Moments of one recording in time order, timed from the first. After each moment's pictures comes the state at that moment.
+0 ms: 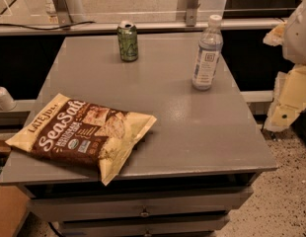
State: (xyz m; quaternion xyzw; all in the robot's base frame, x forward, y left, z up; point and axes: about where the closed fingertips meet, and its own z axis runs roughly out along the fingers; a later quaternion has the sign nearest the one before) arm 0.438 -0.217 0.977 -0.60 0.78 -0.04 0.16
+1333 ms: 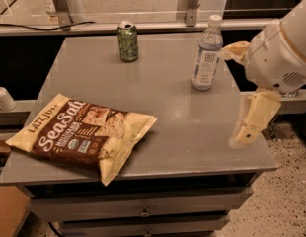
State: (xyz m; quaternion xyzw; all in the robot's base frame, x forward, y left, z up) arm 0.431 -0.146 0.950 -0.68 0.70 0.05 0.24
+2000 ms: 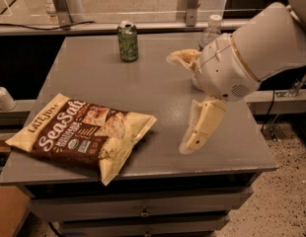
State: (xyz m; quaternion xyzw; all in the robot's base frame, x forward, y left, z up) arm 0.427 -0.047 0.942 -0.71 0.61 0.16 0.32
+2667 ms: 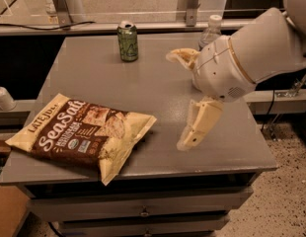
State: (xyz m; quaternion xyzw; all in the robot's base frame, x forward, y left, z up) arm 0.437 -0.045 0.937 -0.71 0.60 0.14 0.34
